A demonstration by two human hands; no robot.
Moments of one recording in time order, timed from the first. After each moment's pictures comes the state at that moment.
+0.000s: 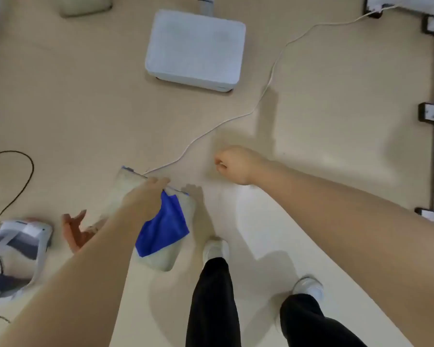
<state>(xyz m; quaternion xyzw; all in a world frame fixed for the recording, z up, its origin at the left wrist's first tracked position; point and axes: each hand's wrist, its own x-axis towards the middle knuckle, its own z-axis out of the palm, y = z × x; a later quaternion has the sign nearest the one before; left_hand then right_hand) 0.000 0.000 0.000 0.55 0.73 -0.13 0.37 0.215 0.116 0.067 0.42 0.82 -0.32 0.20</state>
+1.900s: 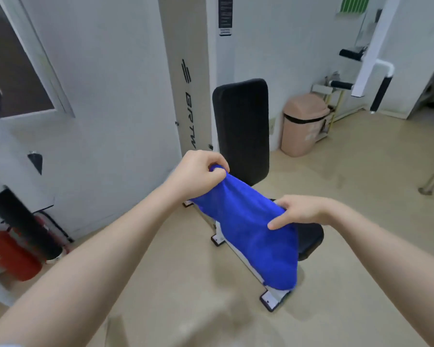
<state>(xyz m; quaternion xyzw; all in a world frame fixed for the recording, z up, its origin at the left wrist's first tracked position) 0.689 0.146 0.661 0.90 0.28 0.23 0.25 0.897 0.016 0.593 0.72 0.53 -0.42 -0.14</state>
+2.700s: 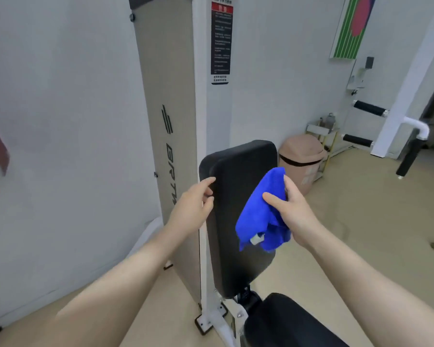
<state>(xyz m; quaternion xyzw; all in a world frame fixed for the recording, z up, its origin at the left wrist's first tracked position) 0.918 0.437 0.621 0.87 0.30 0.30 0.26 1.077 0.291 0.636 0.66 0.37 -0.22 -0.62</state>
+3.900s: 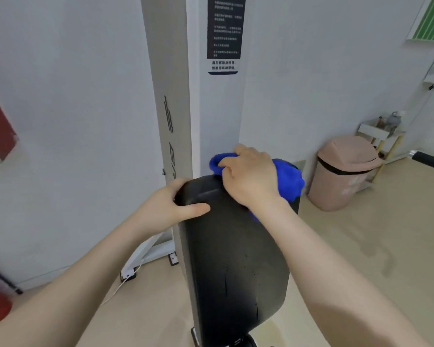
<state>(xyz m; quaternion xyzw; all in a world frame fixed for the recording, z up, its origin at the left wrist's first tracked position) 0.988 0.519 0.659 0.79 0.38 0.23 0.42 1.165 0.478 0.684 0.70 0.66 0.18 -0.20</state>
